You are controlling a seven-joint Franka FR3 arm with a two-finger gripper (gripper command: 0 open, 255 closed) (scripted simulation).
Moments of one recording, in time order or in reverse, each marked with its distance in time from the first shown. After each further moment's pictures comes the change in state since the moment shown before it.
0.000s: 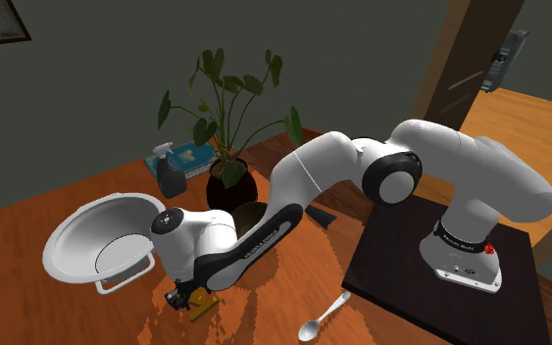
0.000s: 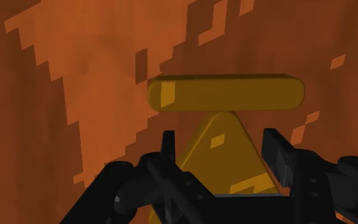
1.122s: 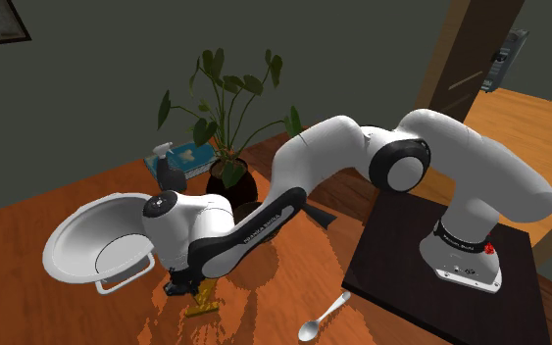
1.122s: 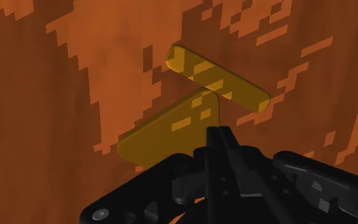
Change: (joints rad) arm -0.010 -0.095 0.014 -0.041 0.010 -0.054 0.002
